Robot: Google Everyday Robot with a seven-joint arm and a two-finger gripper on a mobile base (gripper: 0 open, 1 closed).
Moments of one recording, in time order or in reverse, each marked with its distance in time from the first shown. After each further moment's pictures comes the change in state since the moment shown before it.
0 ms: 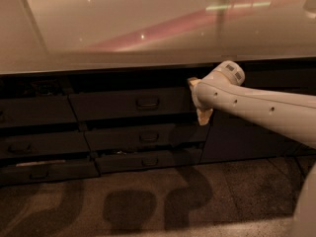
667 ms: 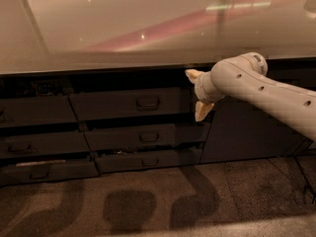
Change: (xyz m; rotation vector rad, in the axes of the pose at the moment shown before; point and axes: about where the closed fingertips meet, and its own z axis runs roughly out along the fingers) arm -0.025 -0.021 -0.055 0.037 -0.211 0.038
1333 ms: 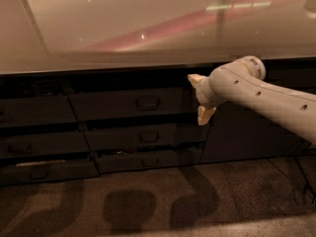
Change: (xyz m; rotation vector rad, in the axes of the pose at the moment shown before) arm 0.008 0.016 0.006 -0.027 0.056 -0.007
